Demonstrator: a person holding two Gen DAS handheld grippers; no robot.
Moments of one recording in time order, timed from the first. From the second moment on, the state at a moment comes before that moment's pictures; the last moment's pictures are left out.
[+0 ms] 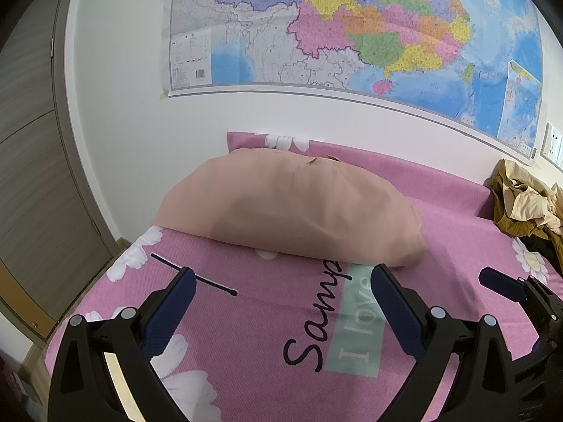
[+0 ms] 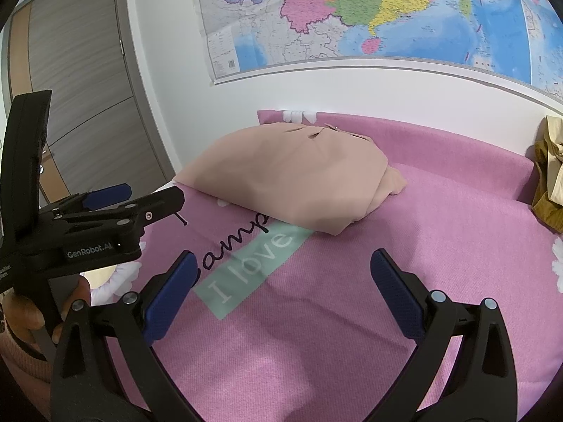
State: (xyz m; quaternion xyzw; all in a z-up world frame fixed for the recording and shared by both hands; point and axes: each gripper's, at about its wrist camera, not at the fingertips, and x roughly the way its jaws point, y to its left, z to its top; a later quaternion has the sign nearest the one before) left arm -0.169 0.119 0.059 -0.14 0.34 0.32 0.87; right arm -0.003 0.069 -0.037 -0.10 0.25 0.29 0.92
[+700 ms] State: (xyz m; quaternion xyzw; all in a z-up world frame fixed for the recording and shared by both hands) left arm -0.166 0.117 0.055 -0.14 0.35 0.32 0.87; right arm -0.001 0.067 -0.038 -0.10 0.25 0.29 0.92
